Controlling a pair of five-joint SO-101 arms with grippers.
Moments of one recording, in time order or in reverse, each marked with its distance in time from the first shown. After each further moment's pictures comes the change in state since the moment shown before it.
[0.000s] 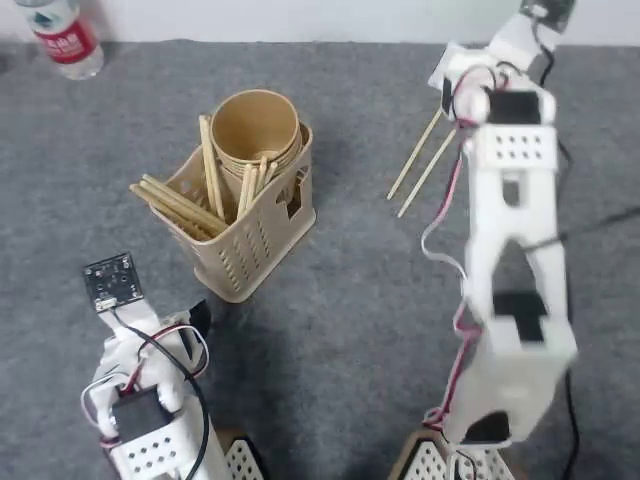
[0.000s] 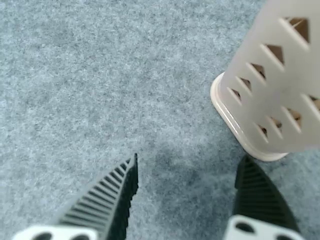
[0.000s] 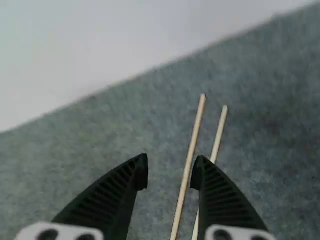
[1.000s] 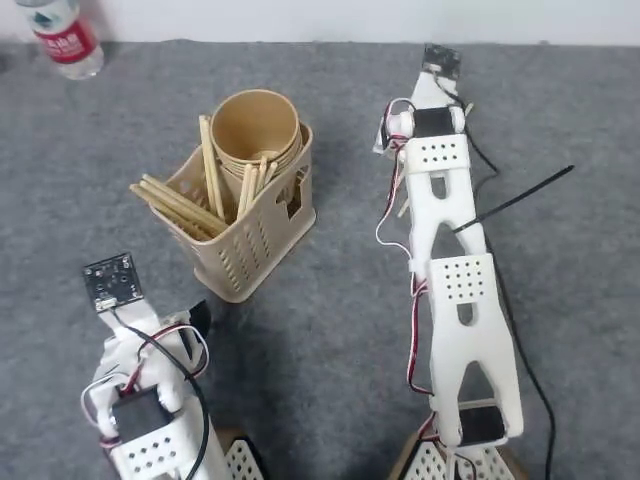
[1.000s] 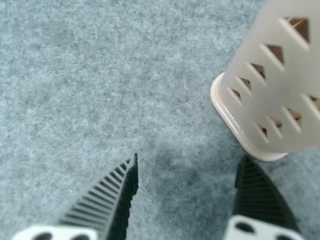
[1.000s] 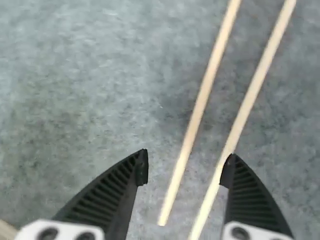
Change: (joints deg) left arm 0.0 0.0 0.0 0.0 0.0; right arm -6.6 48.6 -46.9 22.9 2.1
